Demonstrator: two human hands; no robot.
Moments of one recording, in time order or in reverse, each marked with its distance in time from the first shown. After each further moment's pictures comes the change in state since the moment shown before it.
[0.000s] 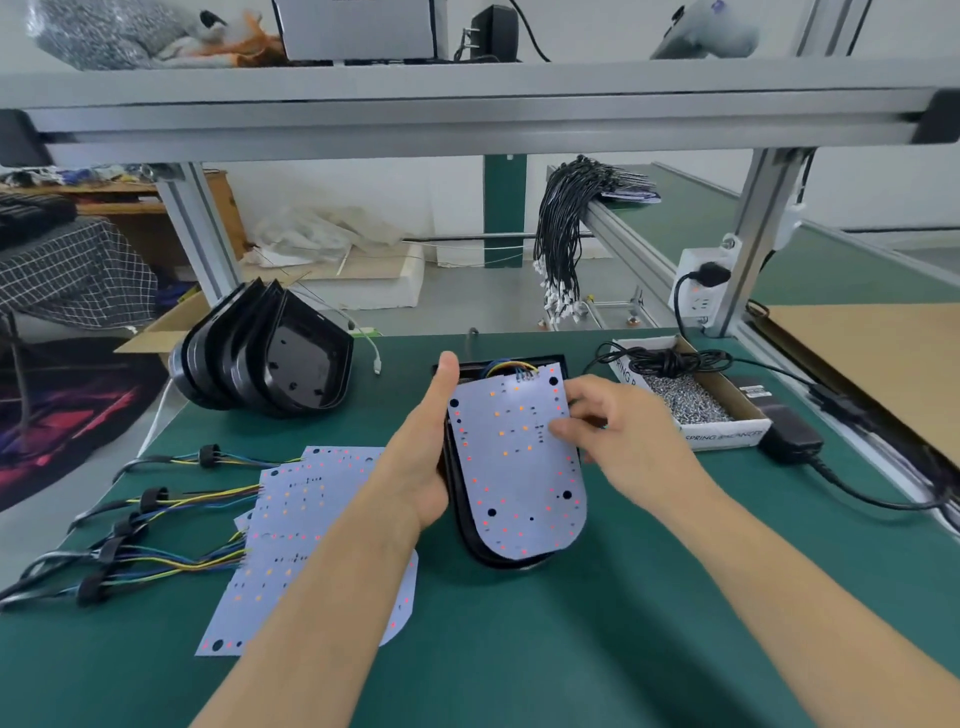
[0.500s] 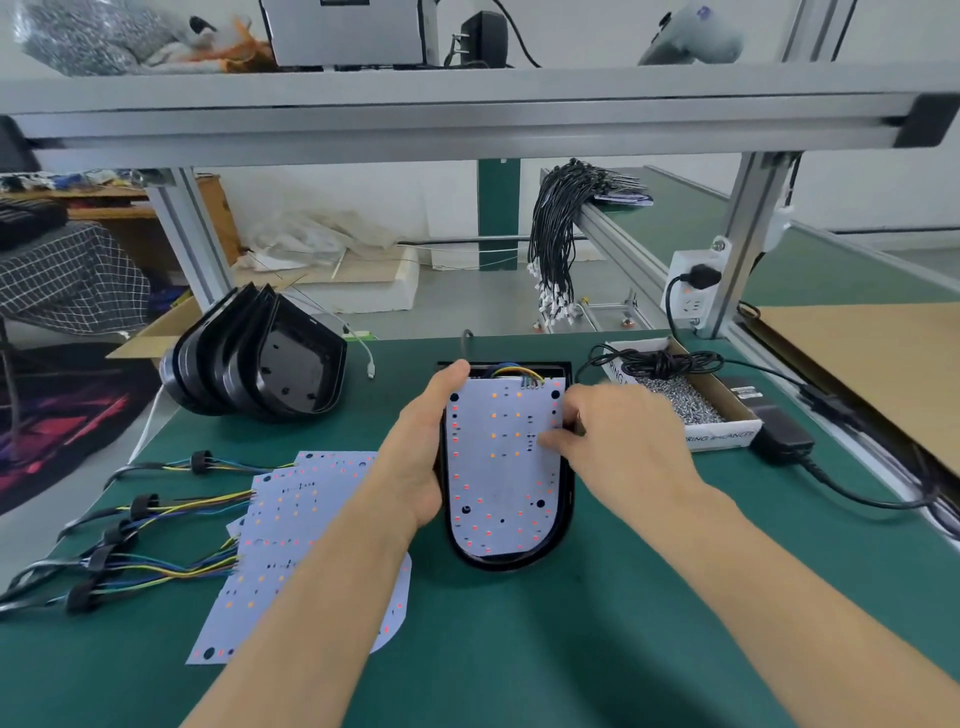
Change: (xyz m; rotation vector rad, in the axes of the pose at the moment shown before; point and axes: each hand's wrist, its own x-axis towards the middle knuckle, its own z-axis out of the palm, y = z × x) left_hand 0.000 0.003 0.003 0.023 -0.026 0.053; right_hand -0.001 -0.023 0.001 -0.652 0.080 -0.010
